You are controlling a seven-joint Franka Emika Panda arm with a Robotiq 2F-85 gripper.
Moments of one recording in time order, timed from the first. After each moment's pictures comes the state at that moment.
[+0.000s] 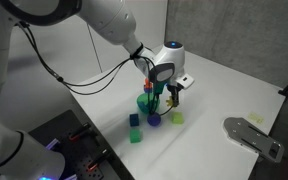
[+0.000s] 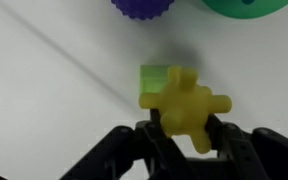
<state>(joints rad) 0.03 0.60 -0.25 -1.98 0.16 2.69 0.53</state>
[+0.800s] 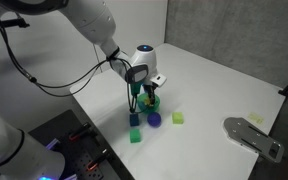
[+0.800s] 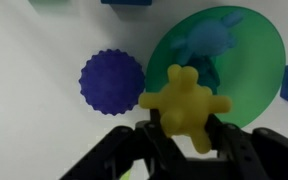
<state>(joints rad) 0.15 0.54 -0.17 -2.20 0.15 2.81 0.50</state>
